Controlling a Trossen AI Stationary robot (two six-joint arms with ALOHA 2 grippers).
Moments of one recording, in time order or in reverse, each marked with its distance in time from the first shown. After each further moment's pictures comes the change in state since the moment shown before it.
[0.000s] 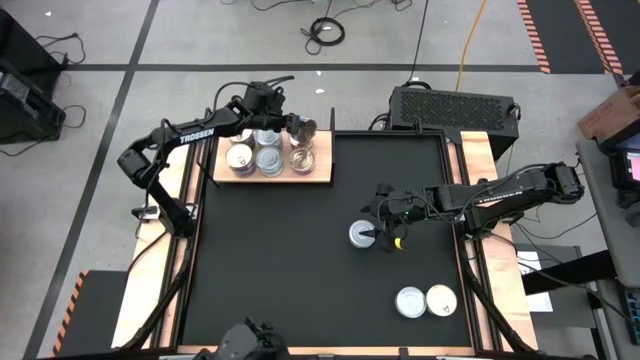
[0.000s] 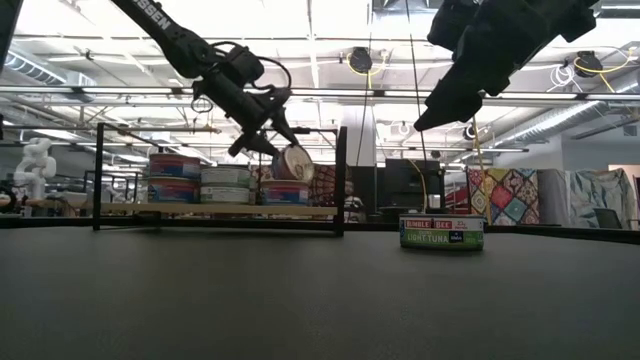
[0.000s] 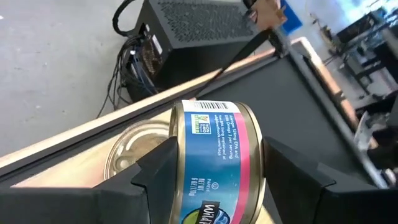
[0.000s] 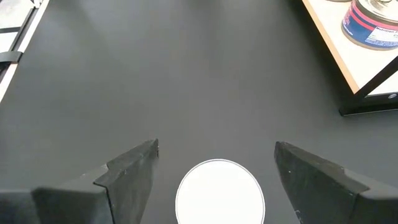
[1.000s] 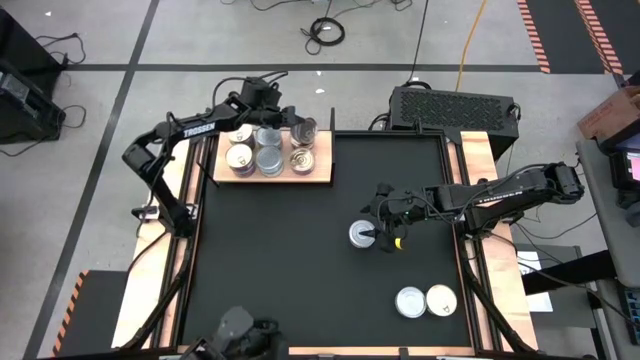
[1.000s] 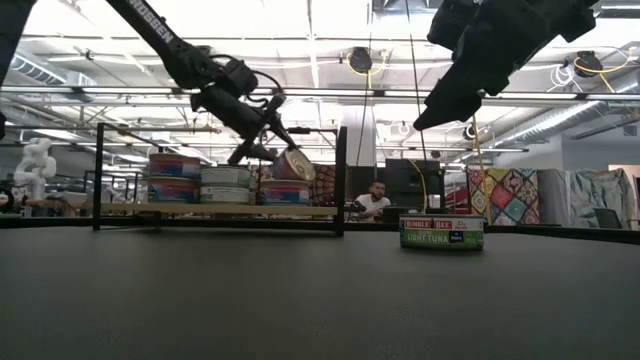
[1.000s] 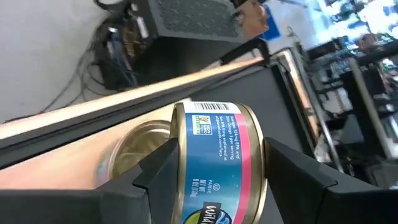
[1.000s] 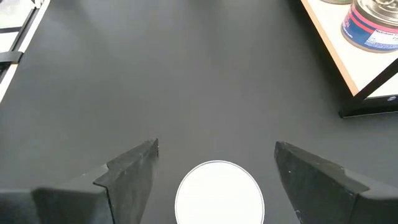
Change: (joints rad) left arm 0.087 0.056 0.010 0.033 0.171 -0.156; right arm 0.000 0.000 0.000 0.004 0.000 -0.006
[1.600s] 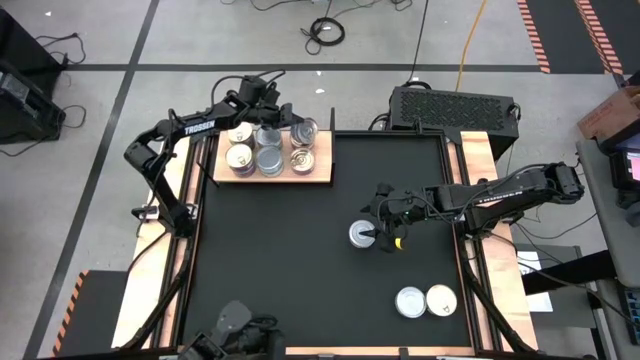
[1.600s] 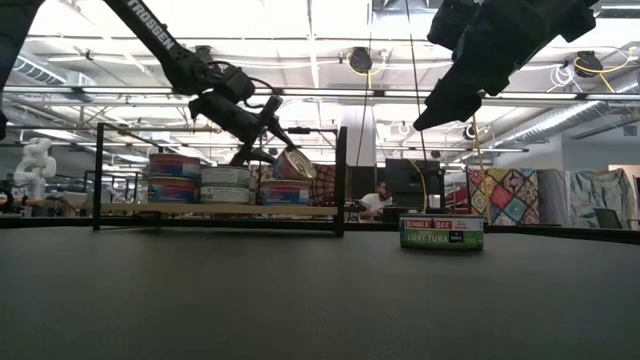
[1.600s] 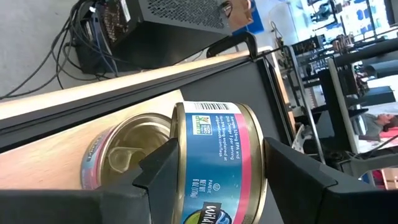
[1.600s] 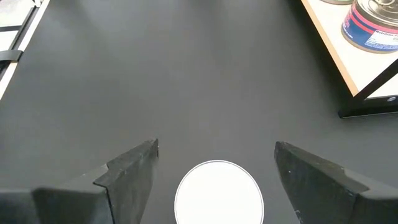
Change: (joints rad) left arm 0.036 0.033 0.001 0.024 0.125 -0.052; right arm 0.000 0.000 0.000 -0.001 0.000 -0.005
